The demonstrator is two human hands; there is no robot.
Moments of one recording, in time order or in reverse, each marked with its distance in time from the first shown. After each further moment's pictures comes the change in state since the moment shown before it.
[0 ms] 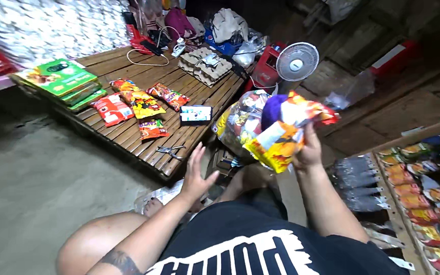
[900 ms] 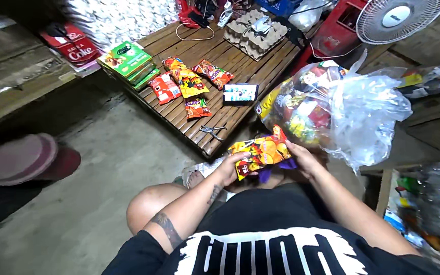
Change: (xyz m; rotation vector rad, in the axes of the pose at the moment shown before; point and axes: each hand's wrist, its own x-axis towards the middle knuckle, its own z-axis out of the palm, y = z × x) left_hand 0.014 0.022 -0.021 -1.126 -0.156 -1.101; right_hand -0.020 0.157 -0.010 -0.247 -0.197 0.759
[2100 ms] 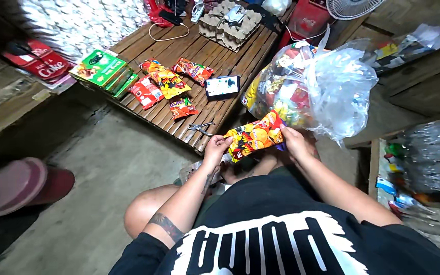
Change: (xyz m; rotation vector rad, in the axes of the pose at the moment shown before) left_hand 0.029 -0.001 -0.027 0.511 0.370 0.257; right_hand -0.010 0.014 0.004 -0.049 0.419 -0.105
